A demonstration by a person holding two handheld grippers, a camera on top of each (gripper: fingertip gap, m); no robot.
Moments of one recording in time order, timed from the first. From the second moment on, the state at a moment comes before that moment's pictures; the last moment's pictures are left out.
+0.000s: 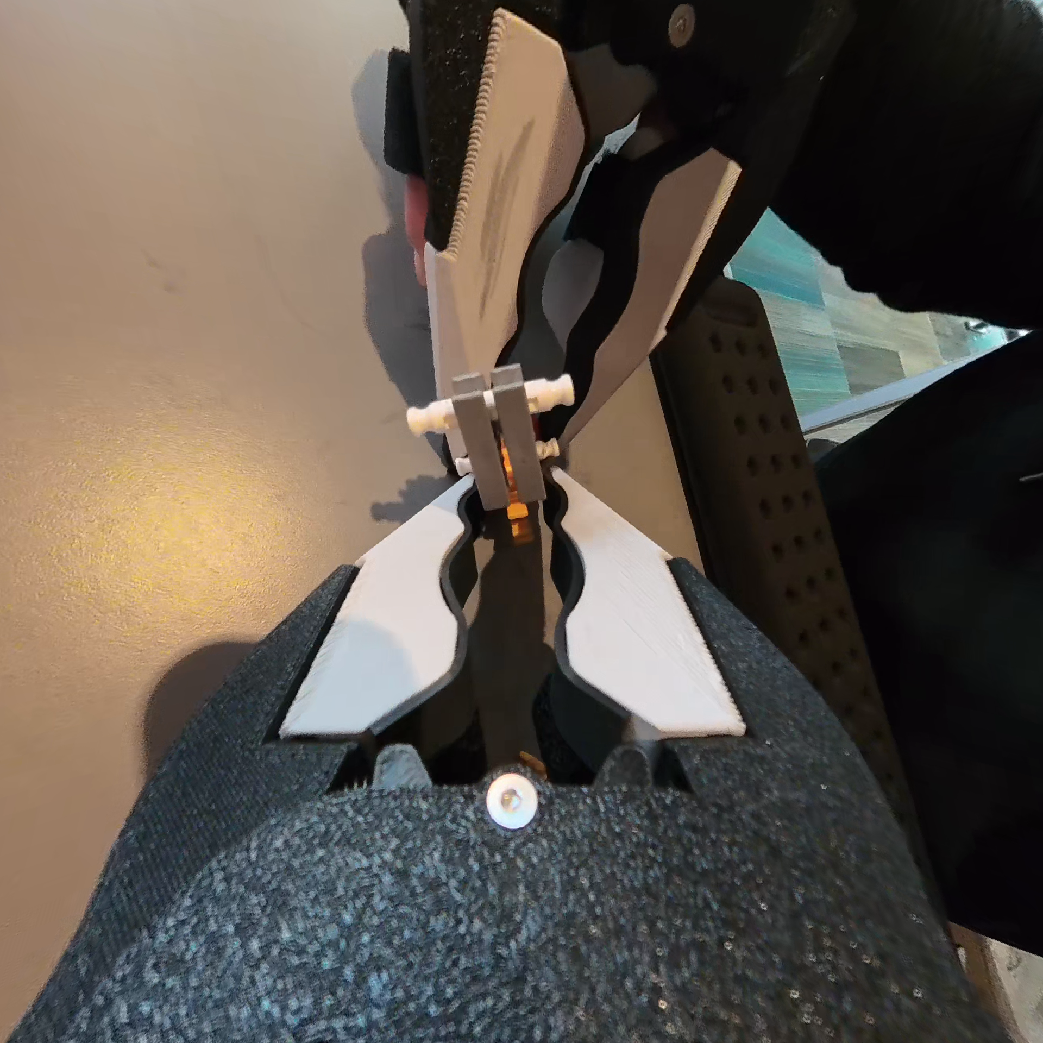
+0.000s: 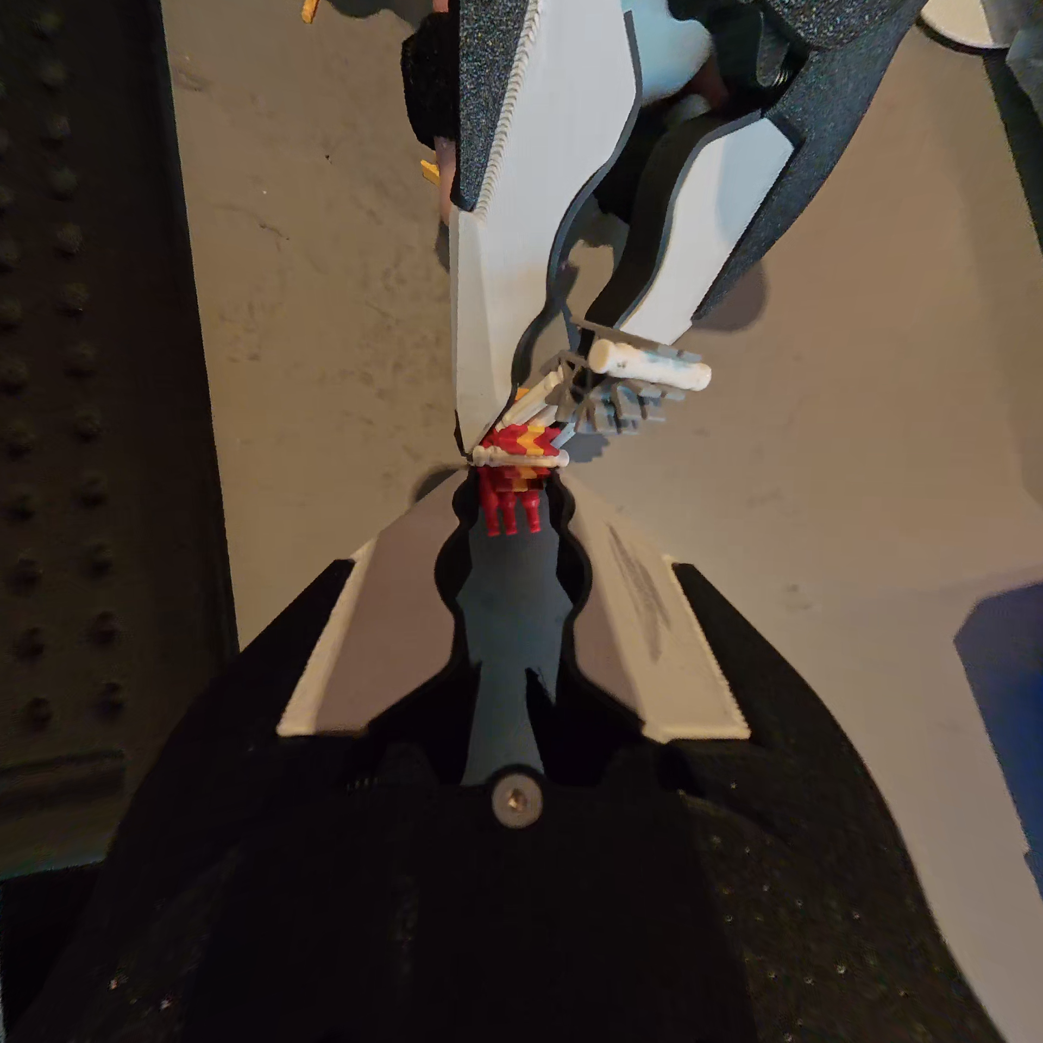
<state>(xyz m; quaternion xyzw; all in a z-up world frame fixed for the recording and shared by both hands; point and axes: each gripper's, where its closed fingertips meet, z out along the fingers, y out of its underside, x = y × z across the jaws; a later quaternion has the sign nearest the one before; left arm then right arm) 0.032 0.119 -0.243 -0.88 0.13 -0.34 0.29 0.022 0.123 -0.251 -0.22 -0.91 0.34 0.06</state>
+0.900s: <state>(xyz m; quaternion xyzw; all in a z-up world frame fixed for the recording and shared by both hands) 0.030 0.123 -0.245 -0.91 0.15 -0.21 0.32 0.021 0.125 -0.252 -0.17 -0.94 0.29 -0.01</state>
